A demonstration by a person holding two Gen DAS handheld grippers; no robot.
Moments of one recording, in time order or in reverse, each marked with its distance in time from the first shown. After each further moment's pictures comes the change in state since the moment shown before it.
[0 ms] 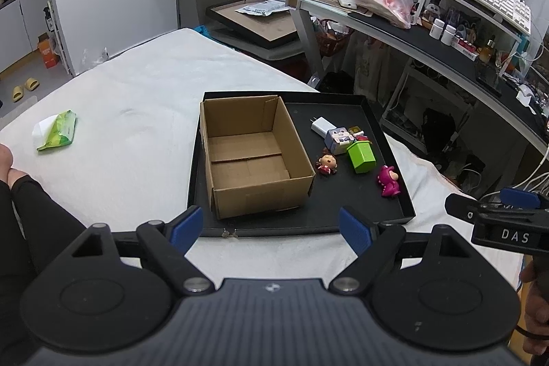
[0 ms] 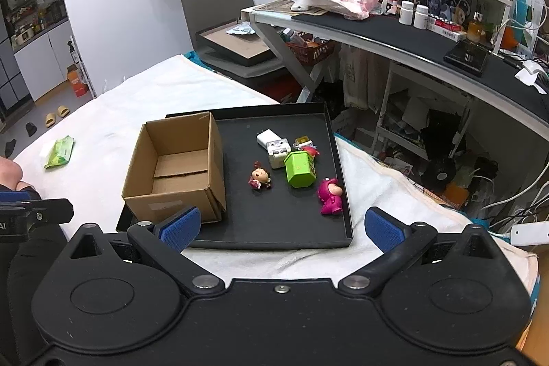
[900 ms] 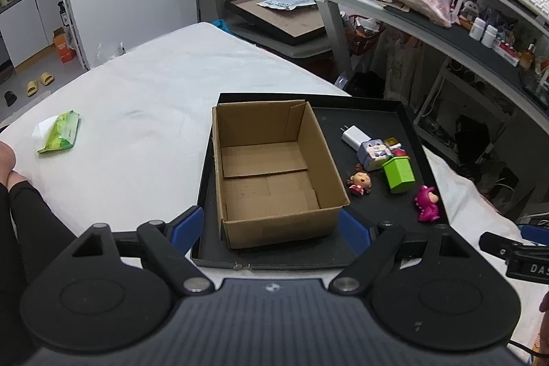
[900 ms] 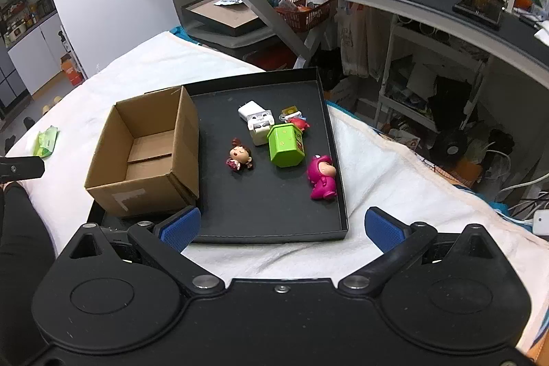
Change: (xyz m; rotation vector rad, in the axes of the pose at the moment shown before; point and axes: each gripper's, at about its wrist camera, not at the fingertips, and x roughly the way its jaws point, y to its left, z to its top) left arm 0.075 0.004 0.024 -0.033 0.010 0.084; right arm 0.073 -0.045 -0.005 0.044 0.094 0.037
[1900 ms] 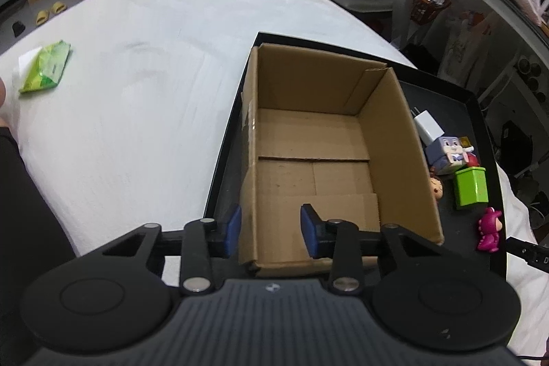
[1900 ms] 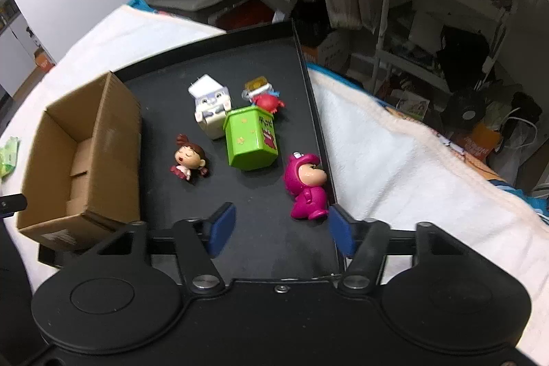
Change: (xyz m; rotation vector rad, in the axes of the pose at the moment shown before) left arm 0.132 0.053 0.014 -0.174 0.192 0.027; right arm 0.134 -0.034 0.033 0.078 0.175 -0.022
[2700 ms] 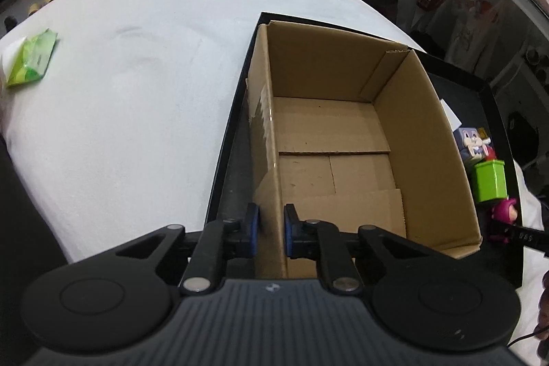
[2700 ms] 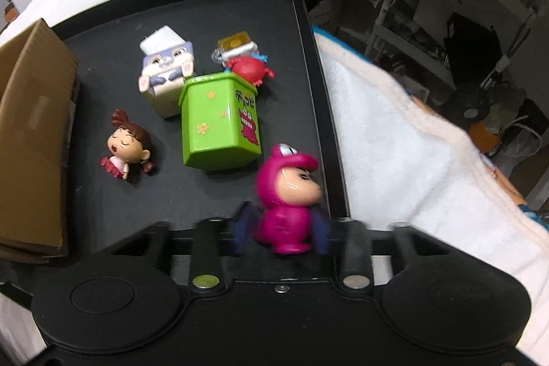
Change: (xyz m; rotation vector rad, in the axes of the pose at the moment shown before) left arm 0.031 0.011 0.004 0.039 0.032 -0.005; right arm 0.082 0.008 0.015 -0.058 0.090 -0.121
